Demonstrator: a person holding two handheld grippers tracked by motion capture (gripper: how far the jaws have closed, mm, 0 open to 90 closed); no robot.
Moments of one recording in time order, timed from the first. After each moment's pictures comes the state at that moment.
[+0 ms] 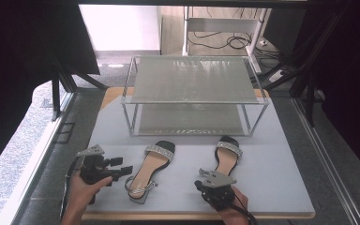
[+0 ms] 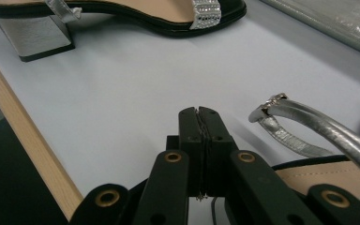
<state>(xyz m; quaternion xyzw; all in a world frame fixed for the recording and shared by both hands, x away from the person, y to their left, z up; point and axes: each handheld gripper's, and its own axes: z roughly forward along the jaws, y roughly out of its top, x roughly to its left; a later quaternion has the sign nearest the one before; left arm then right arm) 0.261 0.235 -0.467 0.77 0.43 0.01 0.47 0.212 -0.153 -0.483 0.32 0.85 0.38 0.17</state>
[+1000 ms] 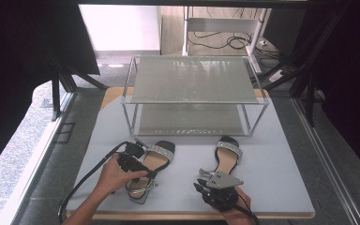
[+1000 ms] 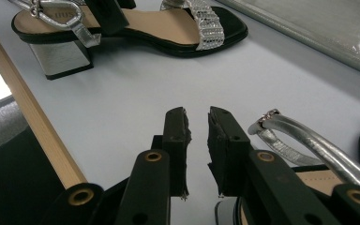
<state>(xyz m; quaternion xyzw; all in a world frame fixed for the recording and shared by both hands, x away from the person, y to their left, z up) 0.311 0.139 -0.470 0.86 0.46 -0.06 0.20 0.207 -0.160 -0.472 0.32 0.84 0.41 0.17</state>
